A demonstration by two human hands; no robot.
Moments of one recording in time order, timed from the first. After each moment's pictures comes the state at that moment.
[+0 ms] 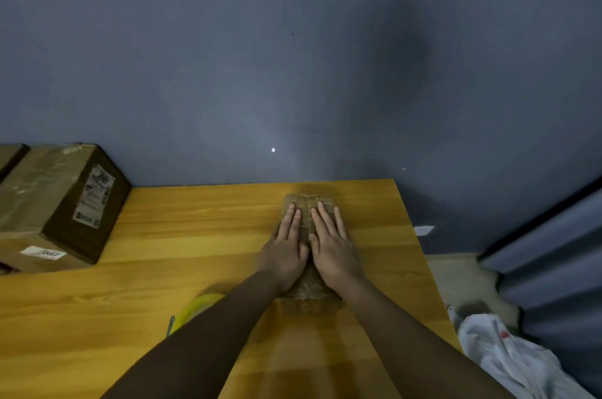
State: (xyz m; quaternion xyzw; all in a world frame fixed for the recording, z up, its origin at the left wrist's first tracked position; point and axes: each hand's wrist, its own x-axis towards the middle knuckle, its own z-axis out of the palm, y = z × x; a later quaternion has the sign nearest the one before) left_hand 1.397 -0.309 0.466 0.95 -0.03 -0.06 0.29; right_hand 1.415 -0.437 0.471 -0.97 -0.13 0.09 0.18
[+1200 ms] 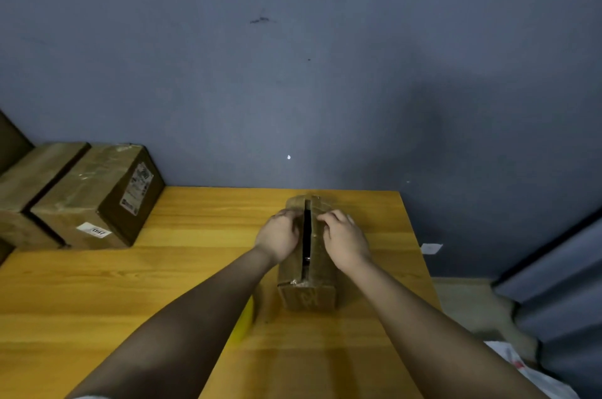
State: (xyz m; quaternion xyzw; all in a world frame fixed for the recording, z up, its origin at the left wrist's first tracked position) left_hand 1.377 -0.298 0.521 0.96 0.02 -0.01 0.30; right_hand 1.397 -0.450 0.515 -0.96 -0.17 0.03 0.21
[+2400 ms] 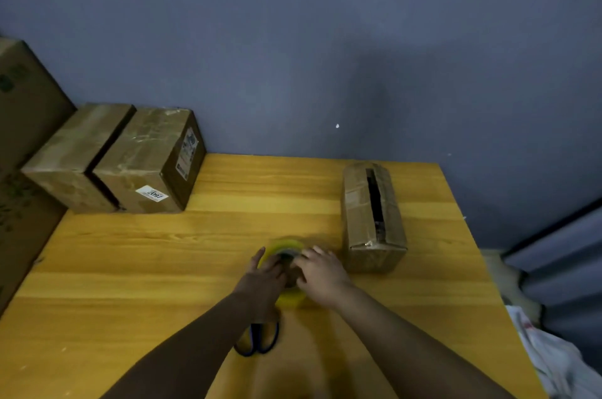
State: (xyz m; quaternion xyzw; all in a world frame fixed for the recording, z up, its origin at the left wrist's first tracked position) left_hand 1.230 -0.156 0.433 0.94 -0.21 -0.24 -0.12; right_hand 1.271 -0.301 0.459 -0.94 -0.29 0.18 0.03
